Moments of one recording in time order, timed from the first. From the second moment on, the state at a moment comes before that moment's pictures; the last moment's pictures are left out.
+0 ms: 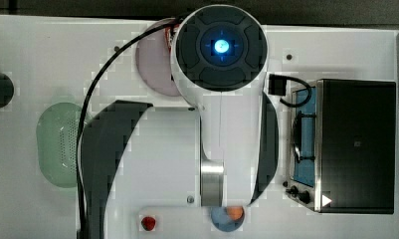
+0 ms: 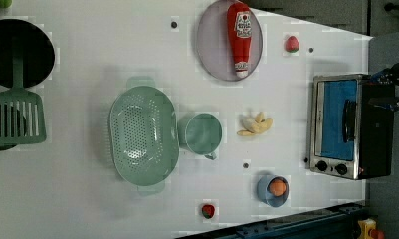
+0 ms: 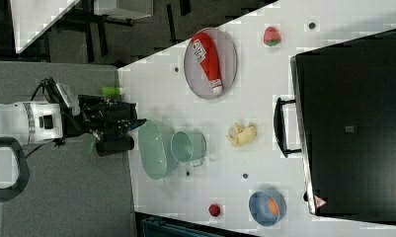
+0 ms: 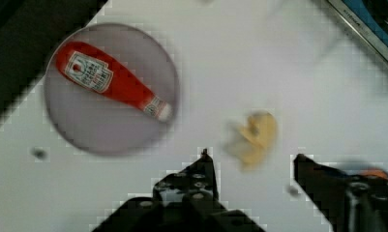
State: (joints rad) arm 0.01 -0.03 -0.01 -1.80 -0.03 0.18 0.08
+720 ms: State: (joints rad) arm 0.03 -0.44 -0.03 -2.13 -0.04 0.28 0.08
